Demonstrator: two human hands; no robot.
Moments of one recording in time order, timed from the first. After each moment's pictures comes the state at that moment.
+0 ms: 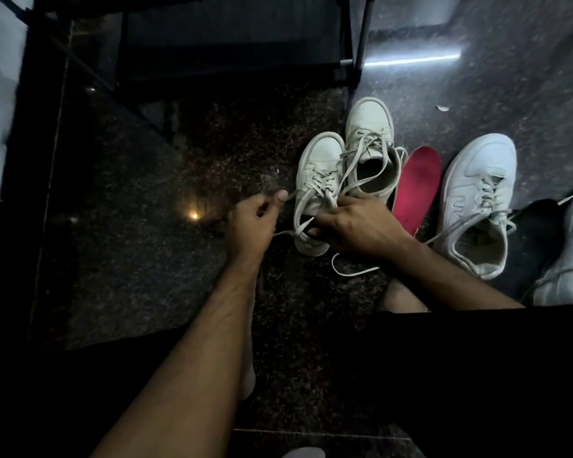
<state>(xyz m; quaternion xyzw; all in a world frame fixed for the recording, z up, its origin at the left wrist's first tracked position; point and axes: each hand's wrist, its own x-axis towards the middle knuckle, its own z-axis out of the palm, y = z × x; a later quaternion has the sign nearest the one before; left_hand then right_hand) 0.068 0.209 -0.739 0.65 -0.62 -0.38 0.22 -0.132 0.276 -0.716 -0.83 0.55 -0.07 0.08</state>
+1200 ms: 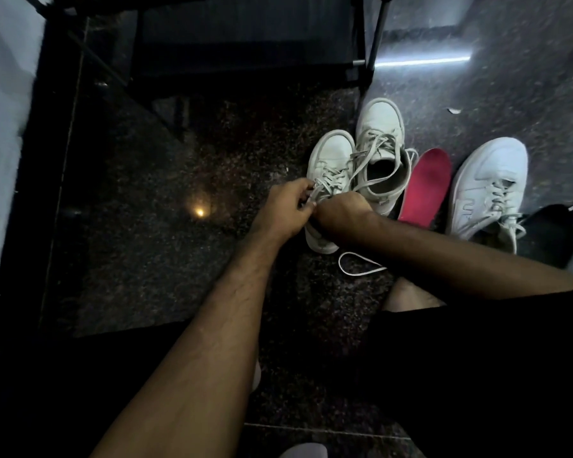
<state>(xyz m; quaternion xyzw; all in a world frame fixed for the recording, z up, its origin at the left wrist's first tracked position) 0.039 0.190 -0.720 0.52 -0.73 -0.43 0.10 -0.088 0.230 -0.701 -0.77 0.59 0.20 0.15</state>
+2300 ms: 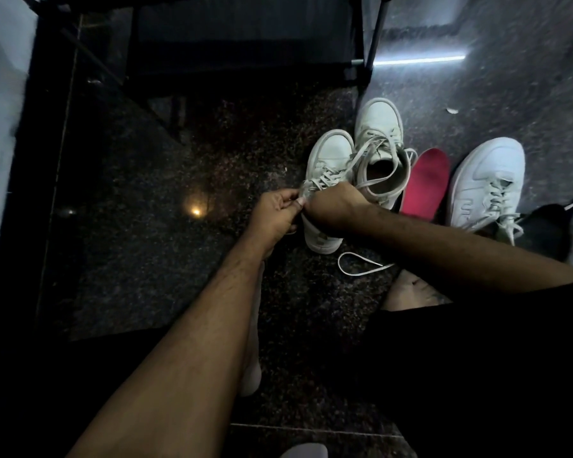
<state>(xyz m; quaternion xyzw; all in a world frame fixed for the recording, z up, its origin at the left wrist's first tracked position) 0.051 0.198 -0.737 0.55 -0.48 -0.66 0.17 -0.092 0.215 -0.714 -0.83 0.52 0.17 0.08</state>
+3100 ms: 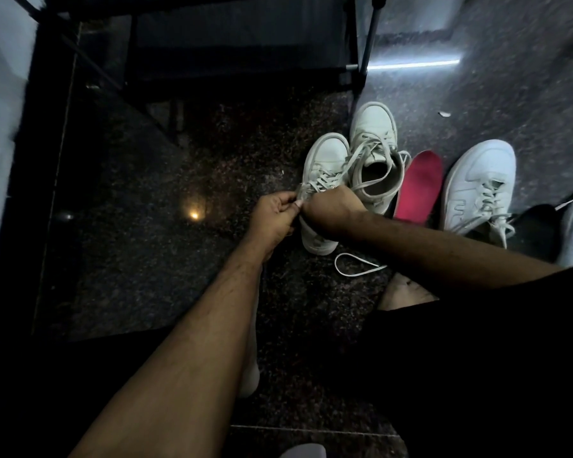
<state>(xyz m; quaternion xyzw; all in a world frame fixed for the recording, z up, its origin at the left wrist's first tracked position) 0.048 0.201 -0.739 0.56 -0.49 -0.64 0.19 -0.089 0.219 -0.720 -0.80 0.58 0.13 0.08</state>
